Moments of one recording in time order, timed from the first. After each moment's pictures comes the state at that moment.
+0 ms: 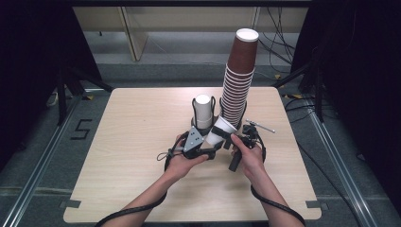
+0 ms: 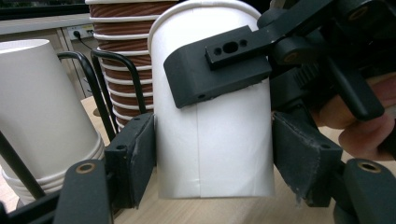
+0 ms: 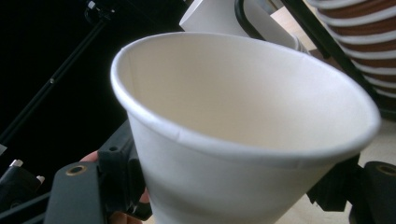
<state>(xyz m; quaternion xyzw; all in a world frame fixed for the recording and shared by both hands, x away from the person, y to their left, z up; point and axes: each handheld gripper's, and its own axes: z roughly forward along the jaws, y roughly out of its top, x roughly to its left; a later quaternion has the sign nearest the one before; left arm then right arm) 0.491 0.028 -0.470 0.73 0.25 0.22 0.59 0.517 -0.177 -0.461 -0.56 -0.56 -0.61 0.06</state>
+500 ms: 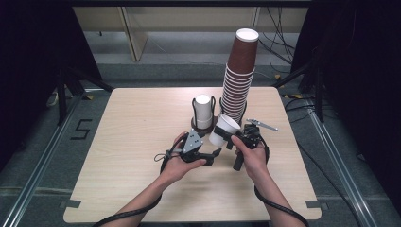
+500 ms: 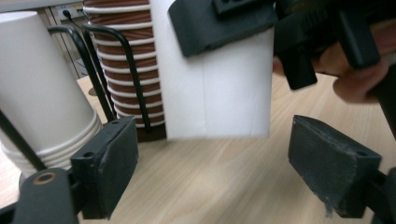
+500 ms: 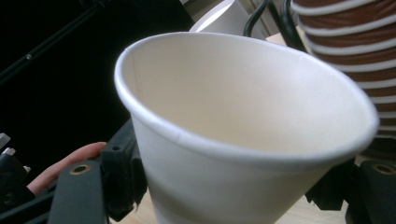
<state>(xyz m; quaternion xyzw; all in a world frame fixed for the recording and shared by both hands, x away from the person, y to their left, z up) 0.482 0.037 -0.472 0.76 0.25 0.21 0.56 0.510 -0.183 -0.449 -0.52 -0.61 -0.60 -0.02</state>
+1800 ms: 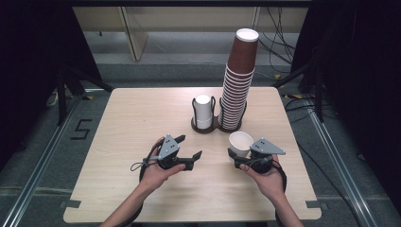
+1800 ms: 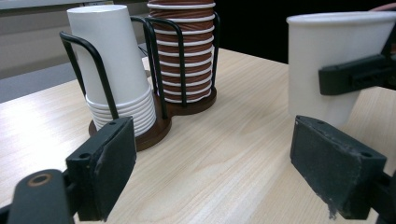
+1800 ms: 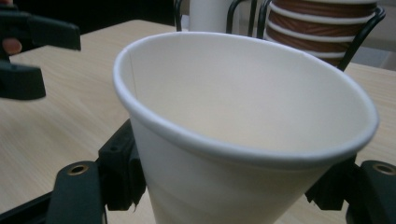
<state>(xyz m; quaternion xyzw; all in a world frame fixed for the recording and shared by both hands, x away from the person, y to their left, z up) 0.458 0.095 -0.467 0.74 0.30 0.22 0.57 0.446 -0.211 -0.462 -0.38 -0.74 -0.51 -0.24</state>
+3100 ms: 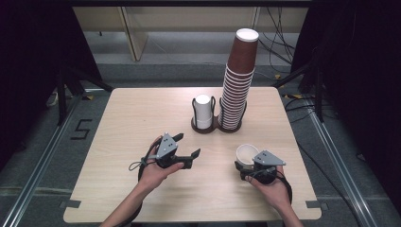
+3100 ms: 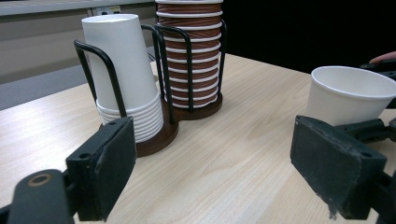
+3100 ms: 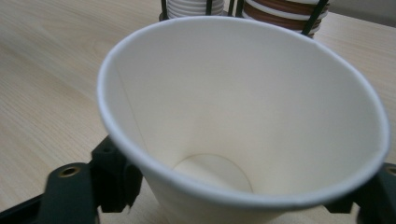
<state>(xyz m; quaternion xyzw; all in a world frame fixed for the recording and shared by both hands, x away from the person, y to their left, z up) 0.460 0.097 -0.462 0.73 0.30 0.23 0.57 0.433 -0.232 -0.500 -0.39 -0.77 -0.44 -0.26</state>
